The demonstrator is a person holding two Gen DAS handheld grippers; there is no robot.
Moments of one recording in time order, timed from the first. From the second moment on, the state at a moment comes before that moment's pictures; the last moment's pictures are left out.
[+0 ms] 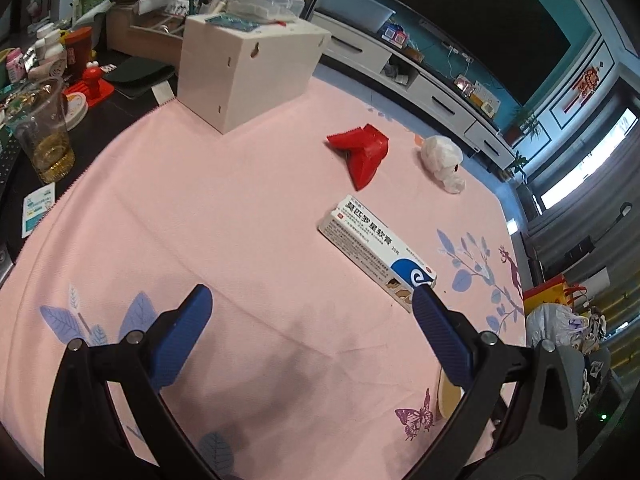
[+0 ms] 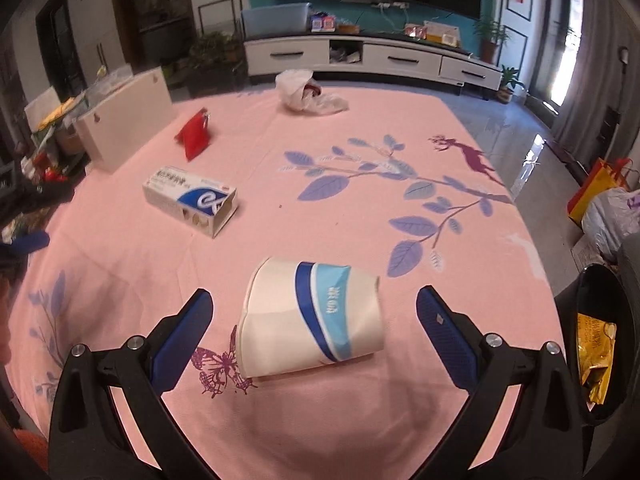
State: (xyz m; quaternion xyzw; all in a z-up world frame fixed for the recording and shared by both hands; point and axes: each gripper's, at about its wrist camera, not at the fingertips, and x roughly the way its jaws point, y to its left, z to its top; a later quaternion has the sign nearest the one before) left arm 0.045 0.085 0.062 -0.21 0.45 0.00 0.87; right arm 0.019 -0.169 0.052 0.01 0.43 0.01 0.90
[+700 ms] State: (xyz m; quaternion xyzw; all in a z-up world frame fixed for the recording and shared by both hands) left arm 0.143 0.009 0.026 -0.25 0.55 0.01 0.80; right arm 0.048 -0.173 0.025 0.01 0.49 0.03 0.87
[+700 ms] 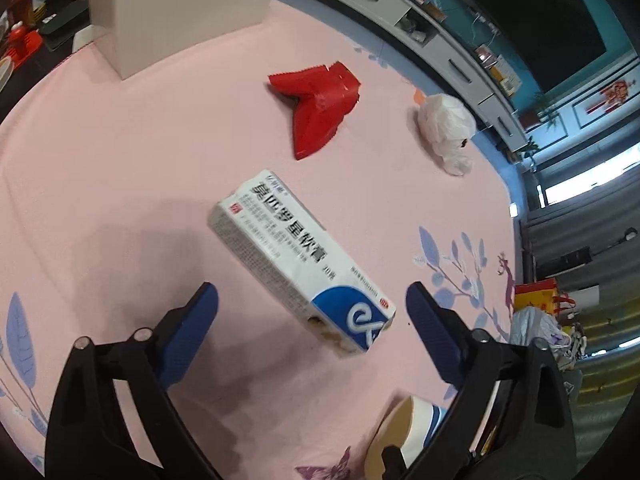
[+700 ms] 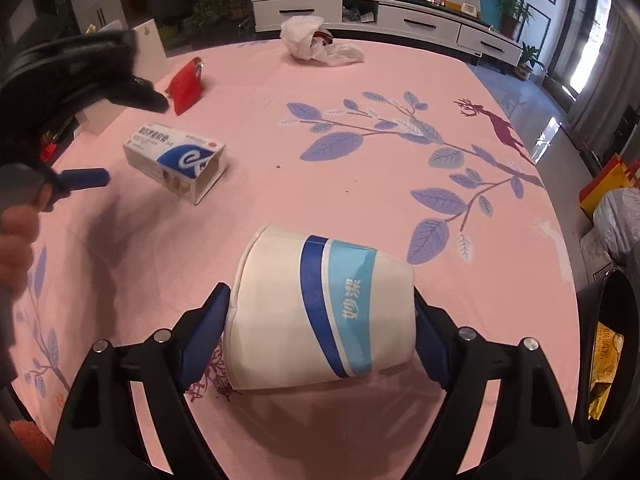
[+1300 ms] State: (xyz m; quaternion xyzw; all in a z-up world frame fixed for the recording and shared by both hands) left arm 0.176 -0.050 0.012 -0.16 0.57 0.10 0.80; right arm 0.042 -0.241 0.062 0.09 0.45 -0.01 0.89
